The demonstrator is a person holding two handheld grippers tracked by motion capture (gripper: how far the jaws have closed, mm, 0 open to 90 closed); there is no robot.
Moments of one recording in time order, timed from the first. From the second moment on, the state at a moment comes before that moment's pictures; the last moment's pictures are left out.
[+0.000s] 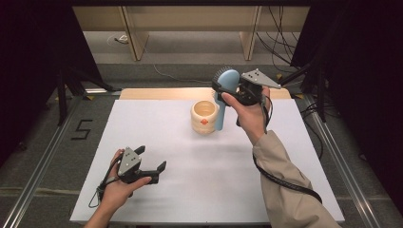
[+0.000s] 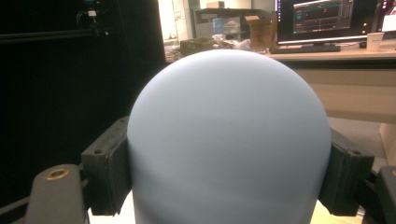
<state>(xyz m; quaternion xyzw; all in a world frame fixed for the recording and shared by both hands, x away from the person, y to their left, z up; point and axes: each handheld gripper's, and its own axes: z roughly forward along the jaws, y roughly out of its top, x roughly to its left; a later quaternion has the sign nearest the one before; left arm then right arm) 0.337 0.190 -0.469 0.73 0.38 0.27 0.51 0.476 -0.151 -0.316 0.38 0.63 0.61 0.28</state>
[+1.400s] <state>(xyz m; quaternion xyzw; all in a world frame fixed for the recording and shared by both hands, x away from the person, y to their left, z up) 0.337 0.190 -0.469 0.73 0.38 0.27 0.51 0.490 -0.135 -0.303 0.37 0.63 0.62 0.29</state>
